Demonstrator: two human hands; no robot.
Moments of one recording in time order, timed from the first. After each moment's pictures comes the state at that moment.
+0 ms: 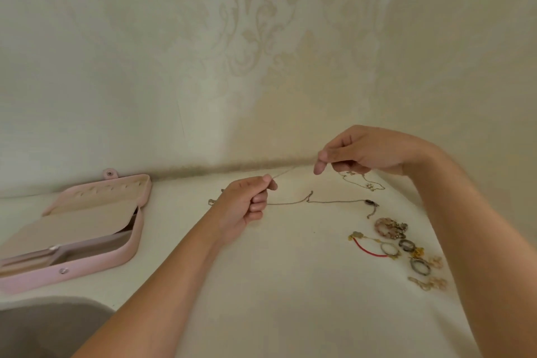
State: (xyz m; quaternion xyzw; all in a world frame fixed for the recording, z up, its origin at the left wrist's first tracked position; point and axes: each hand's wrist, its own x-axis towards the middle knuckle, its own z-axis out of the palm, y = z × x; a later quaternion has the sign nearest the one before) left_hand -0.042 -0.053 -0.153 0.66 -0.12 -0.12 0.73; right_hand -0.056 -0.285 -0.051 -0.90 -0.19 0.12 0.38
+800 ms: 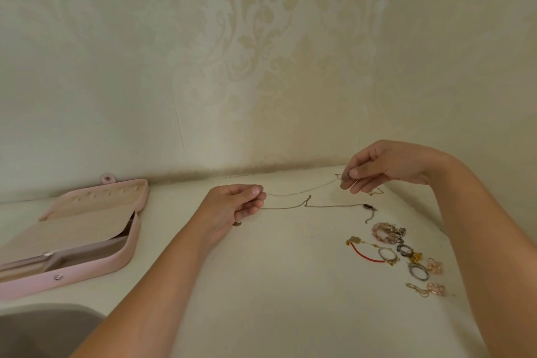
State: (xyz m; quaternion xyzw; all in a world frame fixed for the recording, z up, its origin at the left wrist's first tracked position) left_hand -0.027 -0.037 -0.163 0.64 -0.05 -0.07 0.76; right_hand -0.036 -0.336 -0.074 -0.87 -0.08 0.16 0.47
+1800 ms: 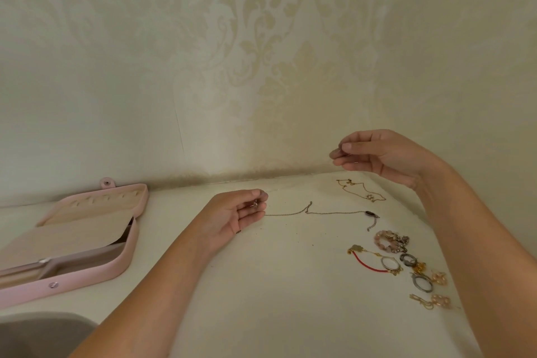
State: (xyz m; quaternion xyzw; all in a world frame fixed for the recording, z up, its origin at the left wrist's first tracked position) left_hand -0.032 -0.042 -0.153 0.57 -0.04 -0.13 0.81; right_hand -0.030 -0.320 -0.070 -0.71 -0.10 0.05 0.70
